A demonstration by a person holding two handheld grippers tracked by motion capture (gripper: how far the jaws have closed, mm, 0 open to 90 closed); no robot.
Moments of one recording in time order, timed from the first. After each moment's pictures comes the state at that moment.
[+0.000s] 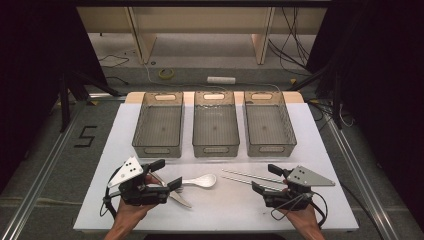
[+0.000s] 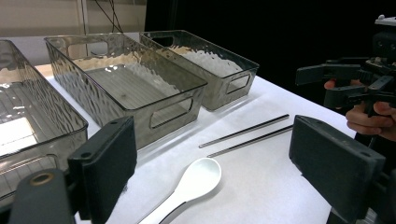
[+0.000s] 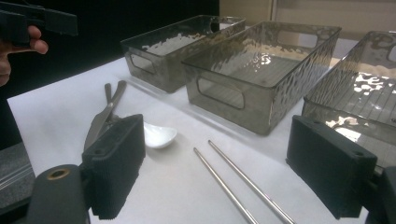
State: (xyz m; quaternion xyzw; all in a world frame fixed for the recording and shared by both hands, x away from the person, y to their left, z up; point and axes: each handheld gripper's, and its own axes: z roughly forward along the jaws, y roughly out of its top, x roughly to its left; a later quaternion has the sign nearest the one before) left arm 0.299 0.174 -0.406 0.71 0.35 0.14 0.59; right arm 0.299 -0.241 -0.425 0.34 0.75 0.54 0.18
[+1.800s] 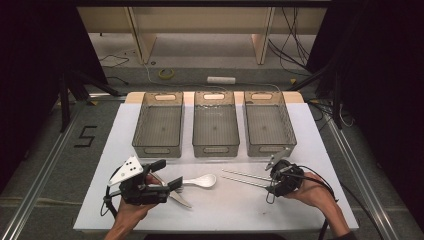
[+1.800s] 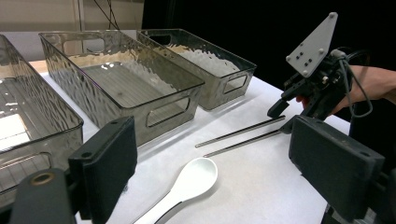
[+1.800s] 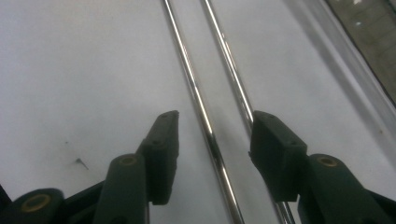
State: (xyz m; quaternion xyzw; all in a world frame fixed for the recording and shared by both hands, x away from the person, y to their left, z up) left arm 0.301 0.173 -0.407 0.71 0.35 0.13 0.59; right arm 0.369 -0.237 -0.438 0.29 0.94 0.14 0.09
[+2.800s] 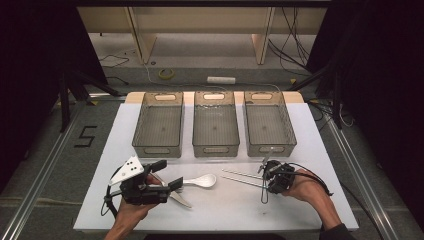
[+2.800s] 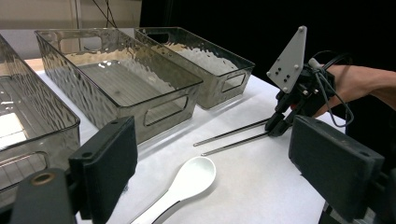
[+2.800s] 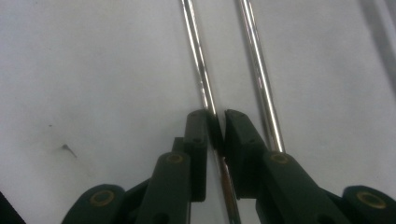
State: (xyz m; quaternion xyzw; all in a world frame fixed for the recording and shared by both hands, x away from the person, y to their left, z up) left arm 0.302 0.173 -0.407 0.71 0.35 0.13 0.59; right arm 0.385 -0.222 -0.453 0.25 0.97 0.05 0.04
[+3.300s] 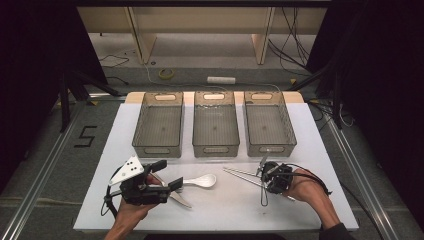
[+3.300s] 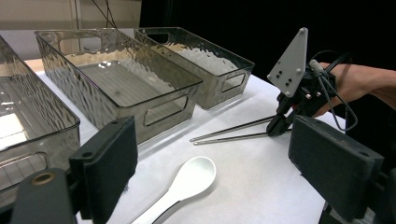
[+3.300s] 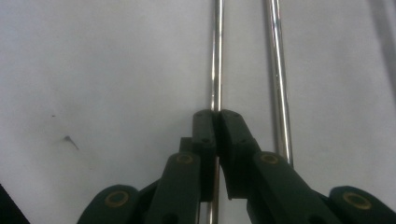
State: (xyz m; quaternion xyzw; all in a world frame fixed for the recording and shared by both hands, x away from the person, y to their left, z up) left arm 0.302 0.173 -0.407 0.72 0.35 0.13 0.59; right arm 0.383 -0.216 -0.452 0.22 0.97 0.04 0.04
